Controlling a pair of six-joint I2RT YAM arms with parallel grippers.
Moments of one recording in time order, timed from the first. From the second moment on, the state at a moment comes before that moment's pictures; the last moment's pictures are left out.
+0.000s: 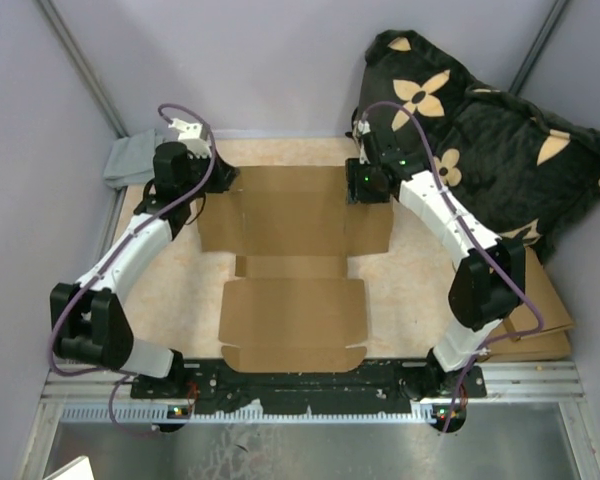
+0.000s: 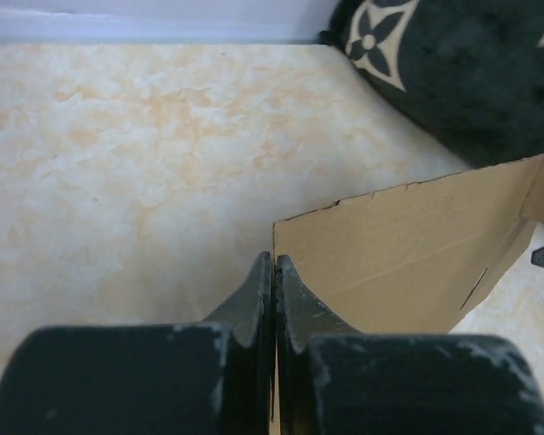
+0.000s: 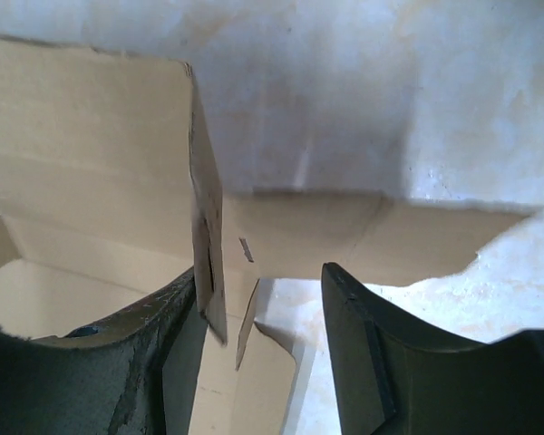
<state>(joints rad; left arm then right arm) -0.22 1.48 1.17 -0.01 0.23 -0.29 0.40 1.70 1.56 -0.75 0.00 0.30</state>
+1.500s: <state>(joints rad) -0.37 0.98 0.55 0.57 0.25 -0.10 0.40 1.55 1.63 -1.03 -0.12 0.20</state>
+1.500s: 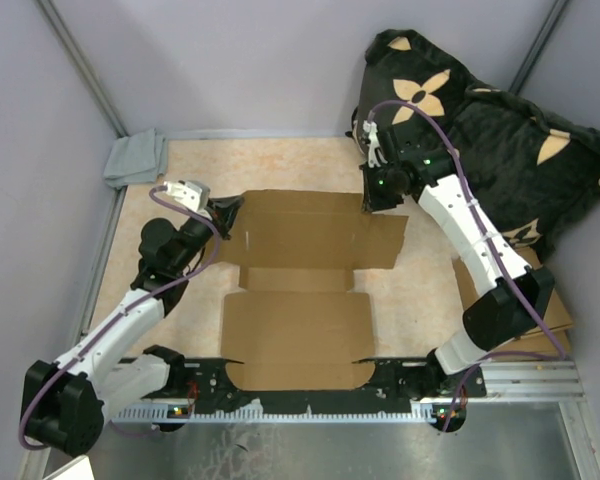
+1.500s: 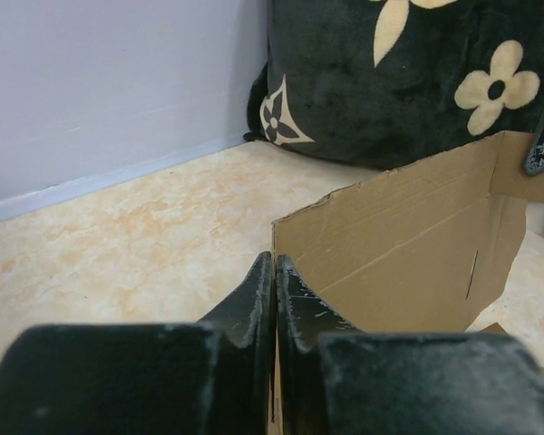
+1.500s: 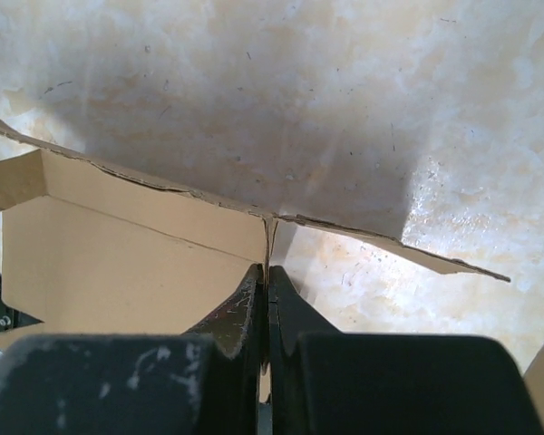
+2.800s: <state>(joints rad) -0.37 1.08 0.94 0.00 0.11 -0.30 0.55 1.32 0.91 0.27 0.33 0.22</state>
